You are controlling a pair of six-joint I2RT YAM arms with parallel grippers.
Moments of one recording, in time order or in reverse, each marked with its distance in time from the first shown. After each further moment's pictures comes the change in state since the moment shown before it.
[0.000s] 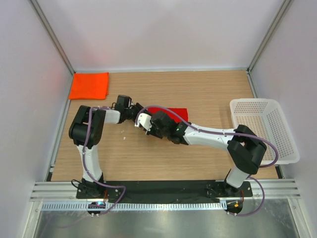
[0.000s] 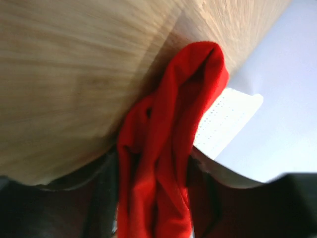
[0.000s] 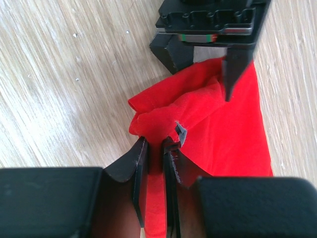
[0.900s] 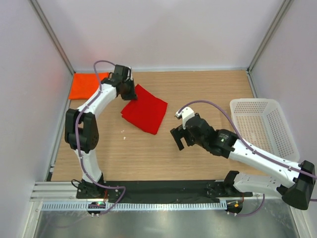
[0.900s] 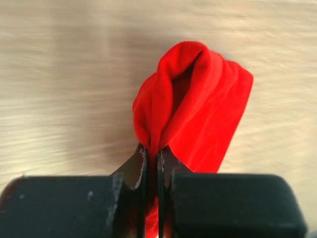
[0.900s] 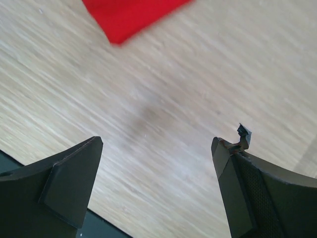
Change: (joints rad) left arm -0.004 -0.082 0.548 -0.716 -0.470 0.863; right arm -0.033 -0.621 -0.145 -0.480 0.199 0.583
